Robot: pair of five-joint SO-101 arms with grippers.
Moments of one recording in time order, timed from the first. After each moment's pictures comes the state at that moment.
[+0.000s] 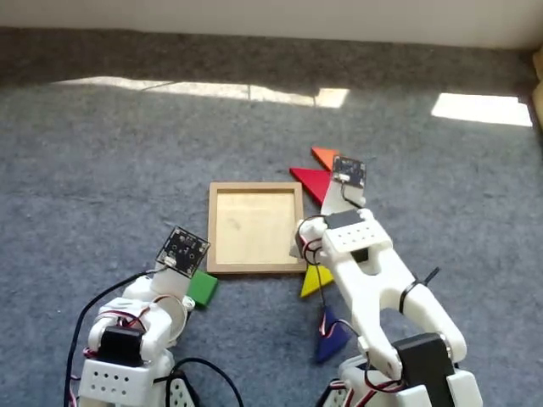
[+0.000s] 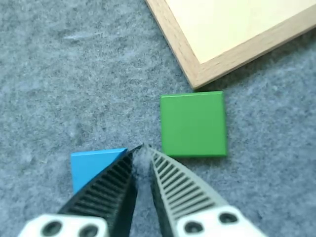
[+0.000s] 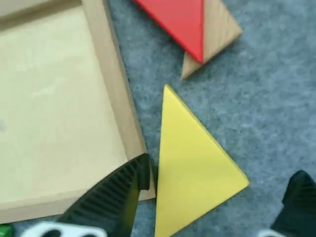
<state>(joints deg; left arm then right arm) 3.4 -102.2 96.0 77.0 -12.0 -23.3 -12.3 47.3 48.2 -26.9</state>
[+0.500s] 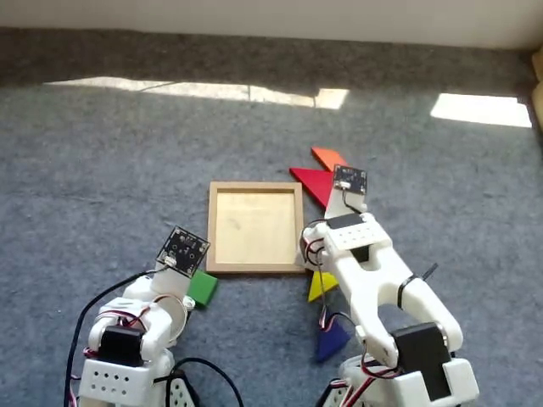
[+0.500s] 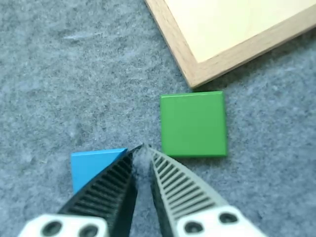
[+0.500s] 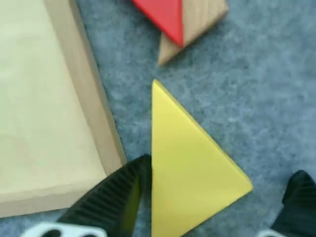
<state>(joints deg) 3.4 -102.2 96.0 77.0 -12.0 -22.4 -6.5 49.2 46.4 -23.9</state>
